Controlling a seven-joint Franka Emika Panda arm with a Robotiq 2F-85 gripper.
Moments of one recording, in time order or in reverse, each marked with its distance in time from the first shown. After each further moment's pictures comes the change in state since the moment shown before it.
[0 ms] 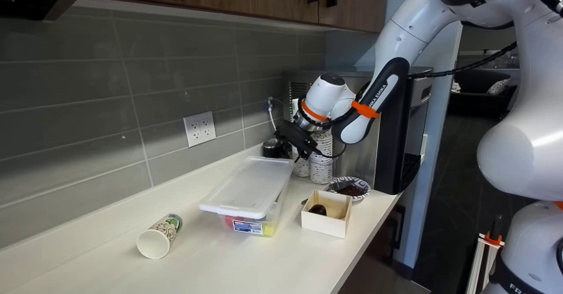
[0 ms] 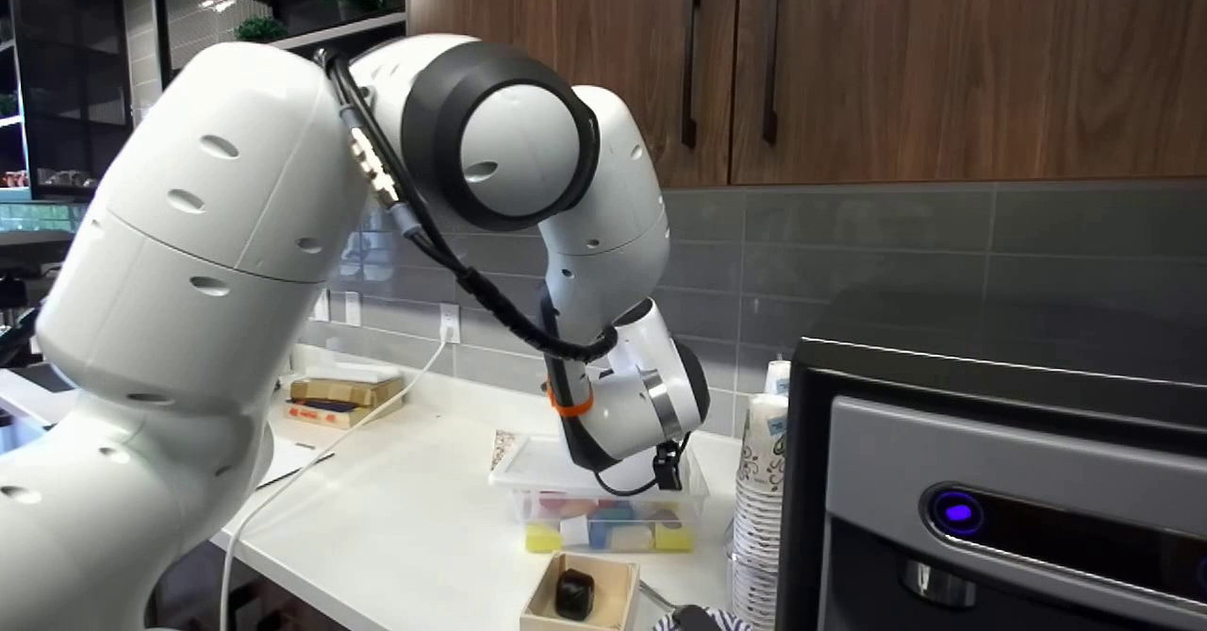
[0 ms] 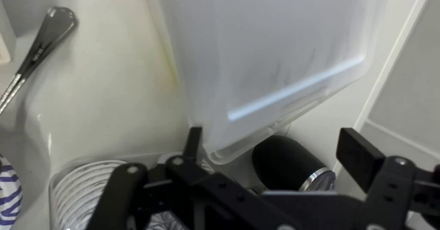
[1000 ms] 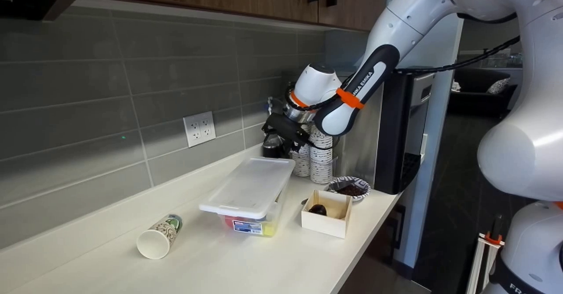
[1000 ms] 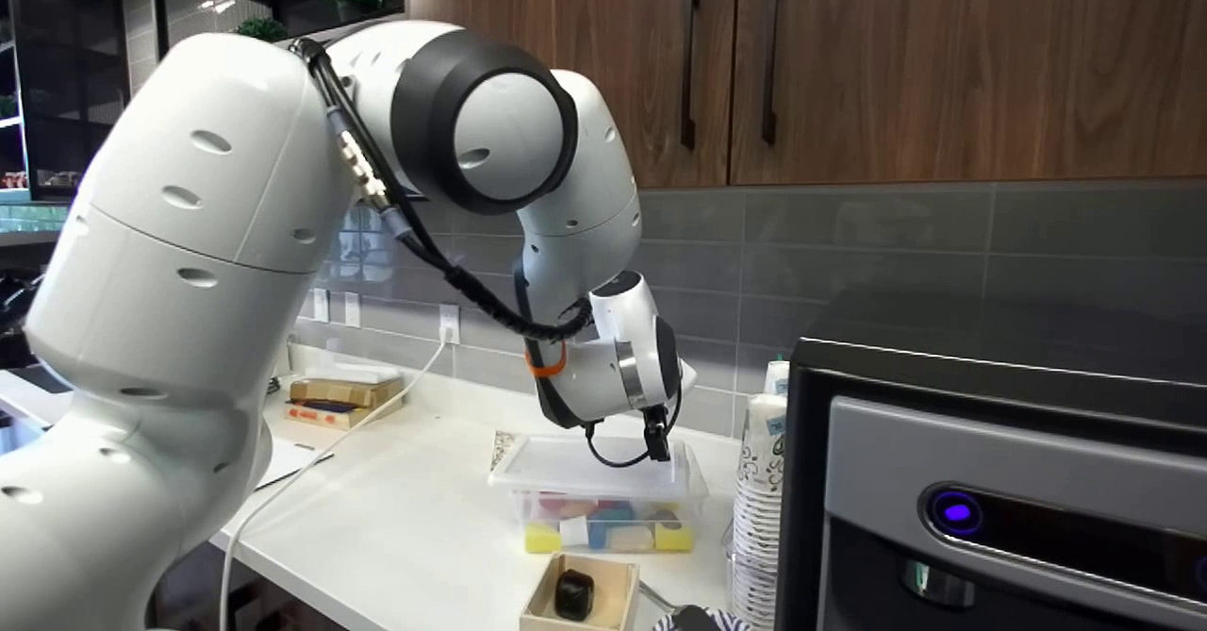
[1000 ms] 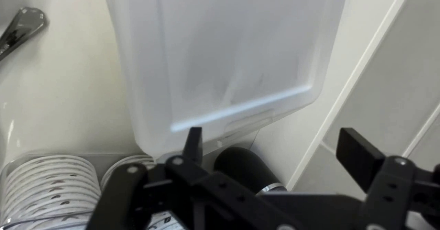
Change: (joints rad) arm 0.016 -0.036 0.080 -0.001 0.253 -0.046 -0.301
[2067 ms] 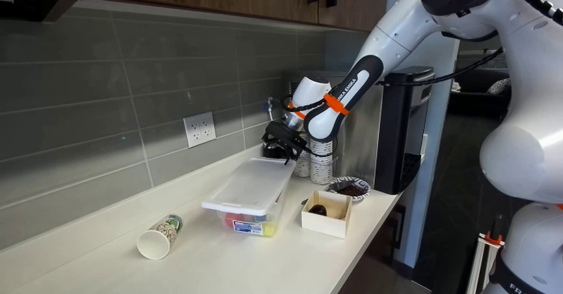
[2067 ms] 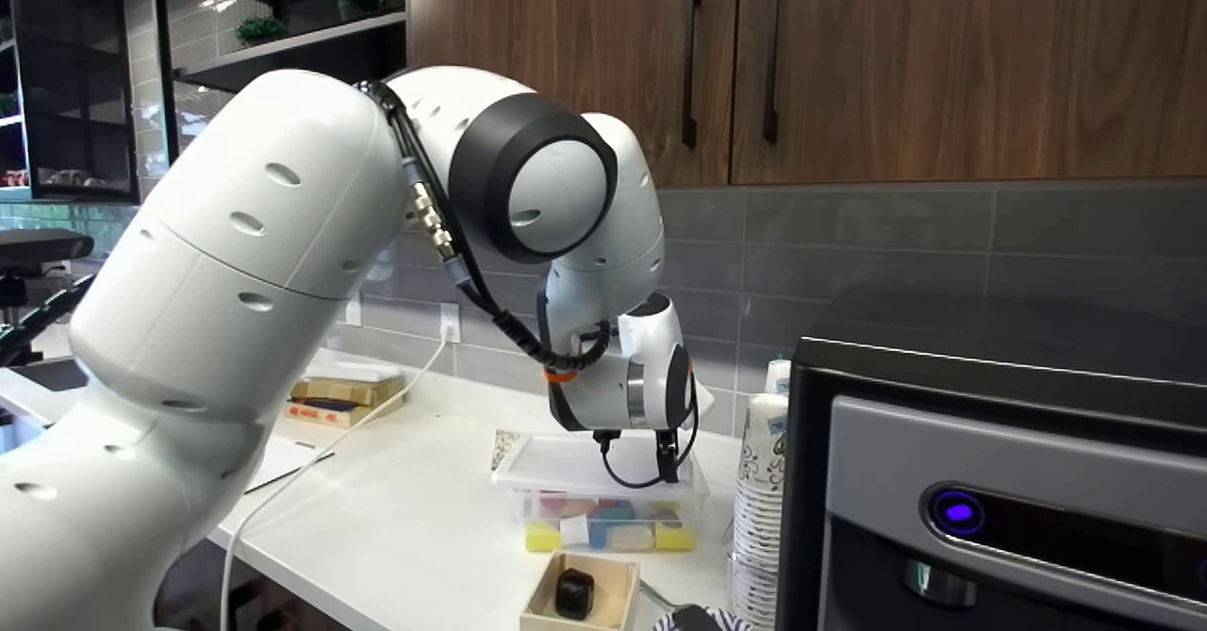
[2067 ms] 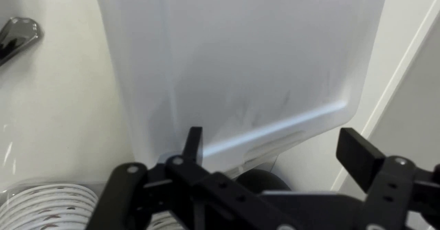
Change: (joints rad) arm 0.079 0.120 -0.072 0.080 0.215 -0.035 -0.208
